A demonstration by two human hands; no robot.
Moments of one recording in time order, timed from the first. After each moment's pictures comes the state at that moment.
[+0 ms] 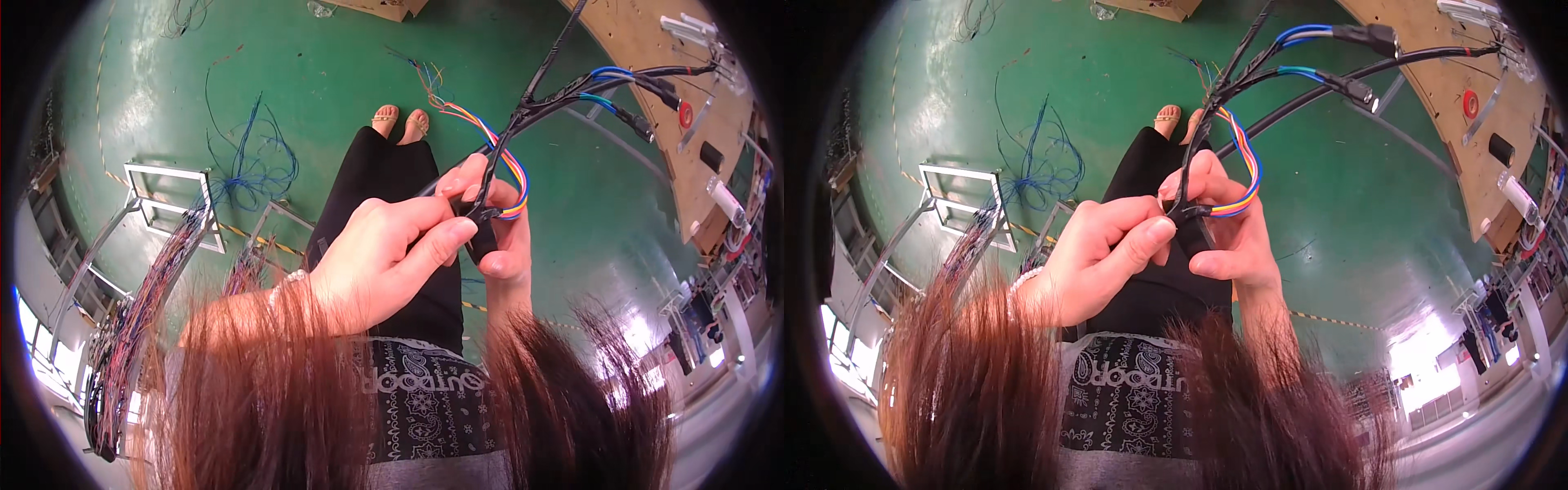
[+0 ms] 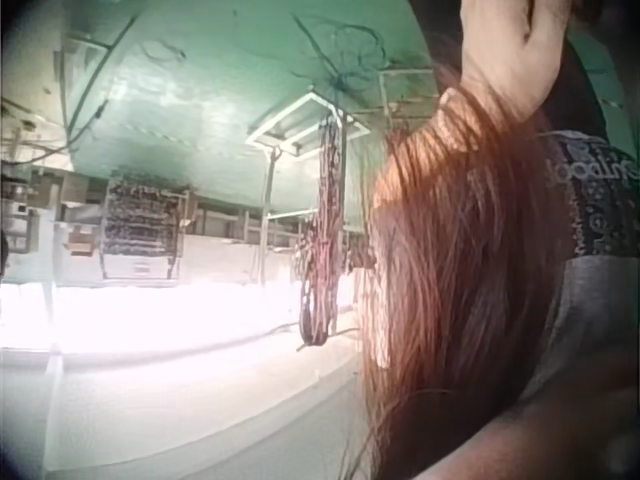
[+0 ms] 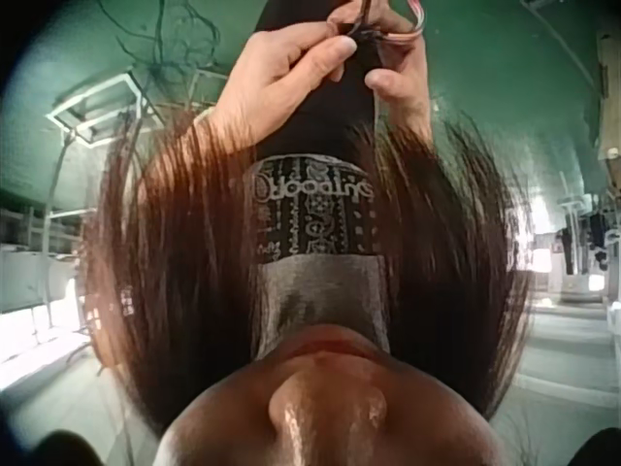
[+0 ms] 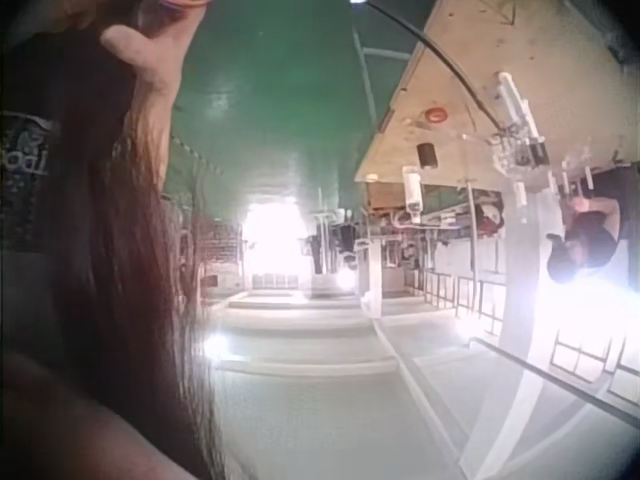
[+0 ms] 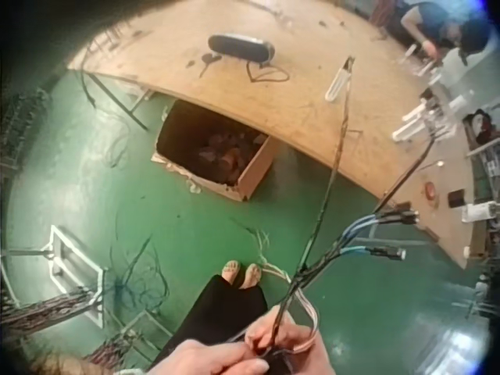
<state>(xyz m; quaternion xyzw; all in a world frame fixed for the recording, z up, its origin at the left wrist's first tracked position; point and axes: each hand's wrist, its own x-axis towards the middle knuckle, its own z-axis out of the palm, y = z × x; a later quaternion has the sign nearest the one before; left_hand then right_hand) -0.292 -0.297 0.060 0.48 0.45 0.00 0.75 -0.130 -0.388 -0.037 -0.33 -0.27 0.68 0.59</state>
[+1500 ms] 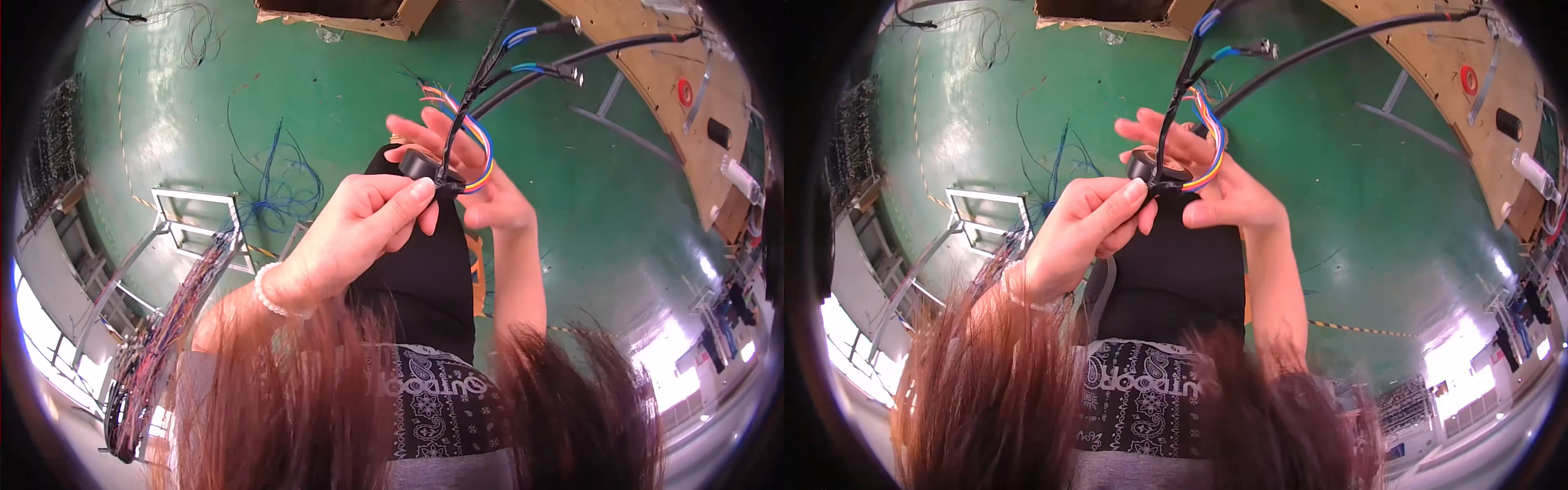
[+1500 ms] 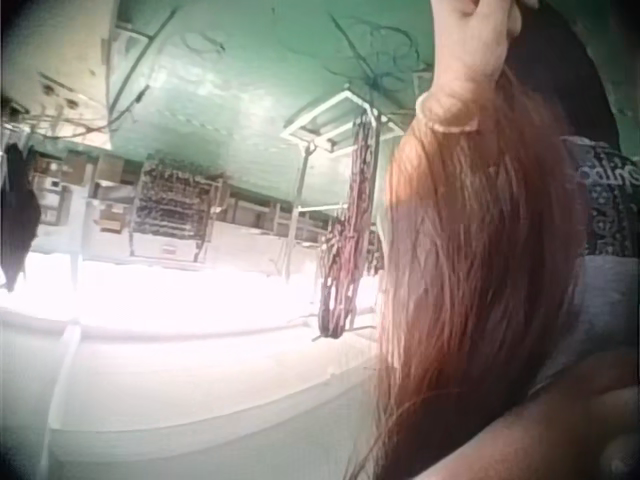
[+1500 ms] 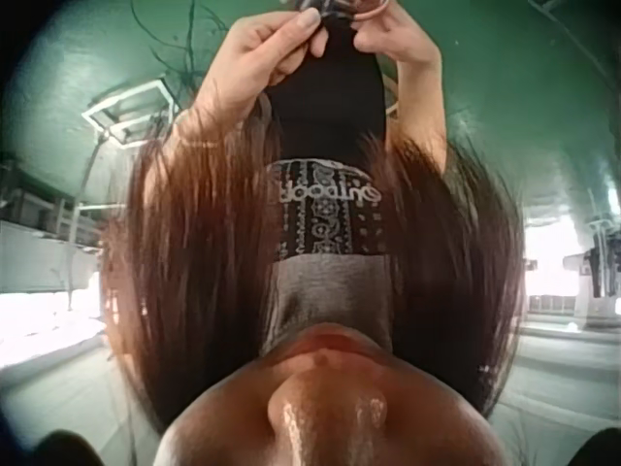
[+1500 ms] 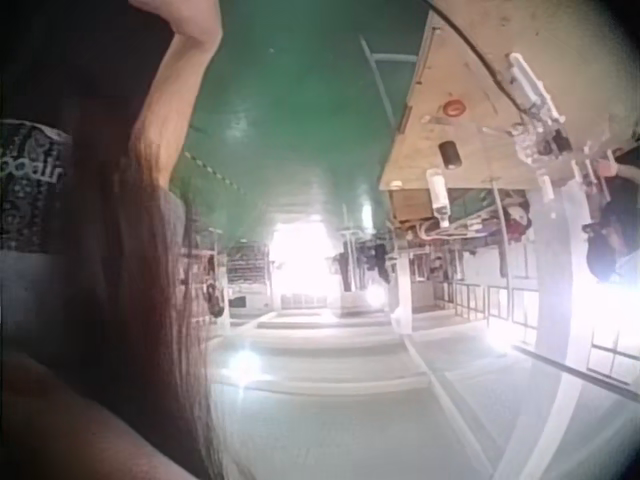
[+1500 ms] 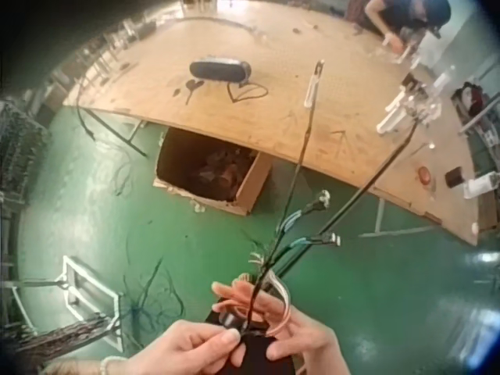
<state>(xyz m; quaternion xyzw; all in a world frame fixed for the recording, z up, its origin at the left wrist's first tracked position) -0.297 -0.280 0.060 0.32 0.47 -0.01 0.82 -0.128 -0.352 -0.054 -0.22 -0.29 0.75 0.55</state>
